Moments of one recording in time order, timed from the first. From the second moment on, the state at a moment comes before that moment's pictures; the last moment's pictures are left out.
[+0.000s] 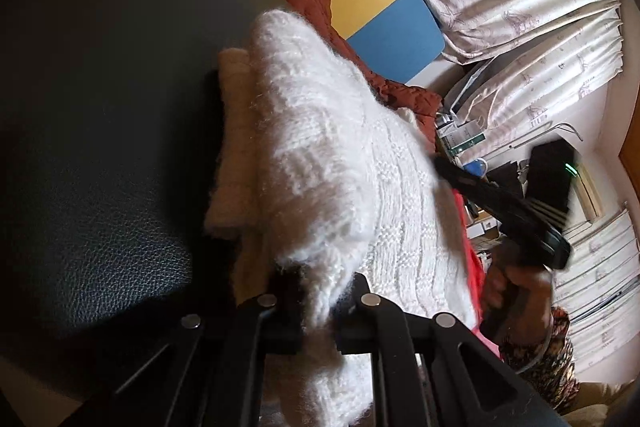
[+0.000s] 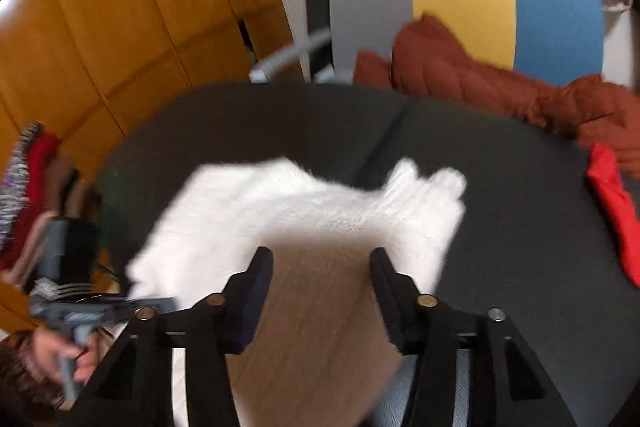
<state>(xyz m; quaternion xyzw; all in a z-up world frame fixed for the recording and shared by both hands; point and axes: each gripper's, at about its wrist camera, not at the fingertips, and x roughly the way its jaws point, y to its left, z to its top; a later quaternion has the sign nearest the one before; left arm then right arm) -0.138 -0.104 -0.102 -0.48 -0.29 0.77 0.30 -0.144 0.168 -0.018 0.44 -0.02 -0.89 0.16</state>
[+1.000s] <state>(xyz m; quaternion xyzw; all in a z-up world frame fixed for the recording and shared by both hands) -0.202 -0.032 -0.058 -0.43 0.03 0.87 0.22 -0.043 0.122 -0.039 0.35 0.08 -0.92 0.14</state>
